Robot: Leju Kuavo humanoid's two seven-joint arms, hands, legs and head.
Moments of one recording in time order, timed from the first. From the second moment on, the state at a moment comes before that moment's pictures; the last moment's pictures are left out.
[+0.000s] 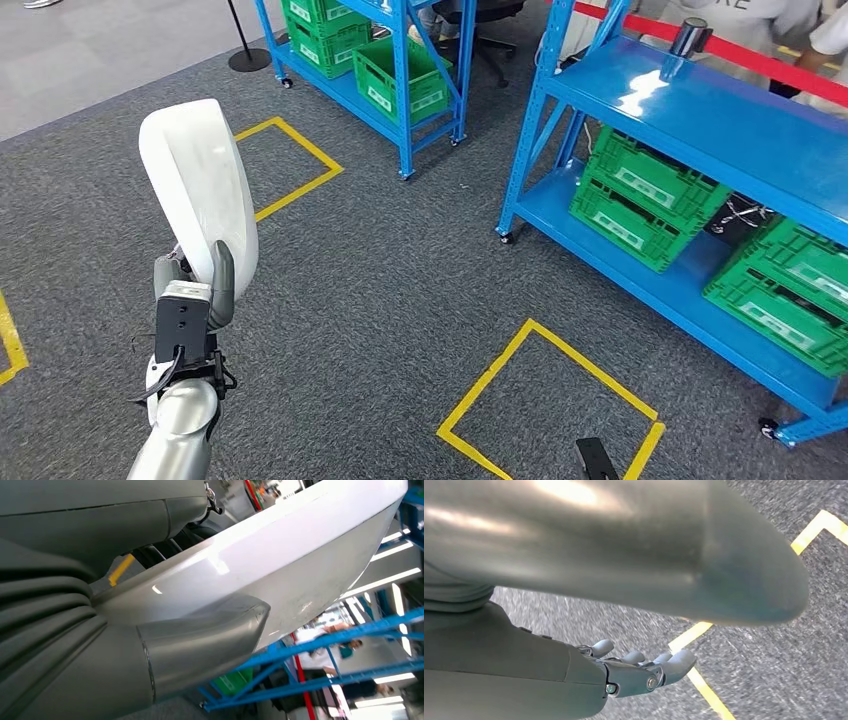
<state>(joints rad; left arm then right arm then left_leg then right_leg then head) -0.20 -0.11 -0.11 -1.28 -0.59 0.41 -0.53 -0.12 0.10 -1.03 -0.19 0.90 0.08 -0.28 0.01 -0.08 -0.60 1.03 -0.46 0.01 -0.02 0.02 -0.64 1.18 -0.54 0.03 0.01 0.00</state>
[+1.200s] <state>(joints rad) -0.27 -0.12 -0.10 -1.26 -0.58 0.33 -0.51 -0.10 0.11 -1.01 -0.19 0.89 0.08 -0.28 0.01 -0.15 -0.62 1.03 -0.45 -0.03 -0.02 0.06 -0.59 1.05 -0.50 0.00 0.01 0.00</state>
